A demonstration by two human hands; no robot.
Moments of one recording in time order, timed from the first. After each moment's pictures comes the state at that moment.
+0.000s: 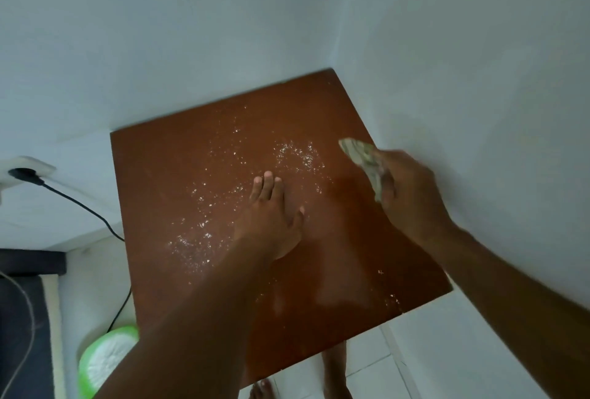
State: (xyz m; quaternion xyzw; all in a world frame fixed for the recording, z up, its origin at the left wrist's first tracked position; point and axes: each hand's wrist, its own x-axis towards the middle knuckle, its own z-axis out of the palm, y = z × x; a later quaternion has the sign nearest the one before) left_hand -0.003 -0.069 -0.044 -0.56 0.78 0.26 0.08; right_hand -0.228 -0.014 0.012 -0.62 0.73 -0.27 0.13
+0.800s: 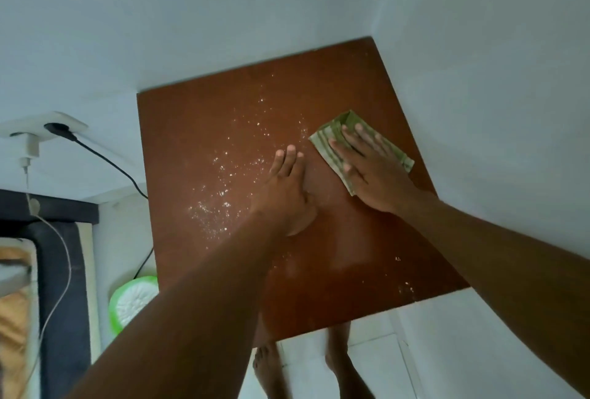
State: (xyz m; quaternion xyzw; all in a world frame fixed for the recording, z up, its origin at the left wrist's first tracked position) left_hand 0.004 -0.074 -0.047 -0.55 0.78 0.29 0.08; right_hand -0.210 -0.069 -0.078 -0.76 0.62 -0.02 0.20
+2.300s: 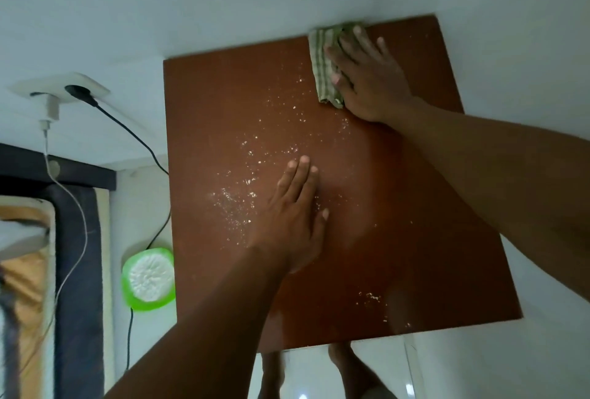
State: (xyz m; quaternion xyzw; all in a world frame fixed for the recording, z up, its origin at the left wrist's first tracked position) left_hand 0.053 -0.031 -0.075 -0.55 0.79 0.26 -0.02; right_hand -0.164 -0.233 -0.092 -0.81 0.58 0.00 0.10
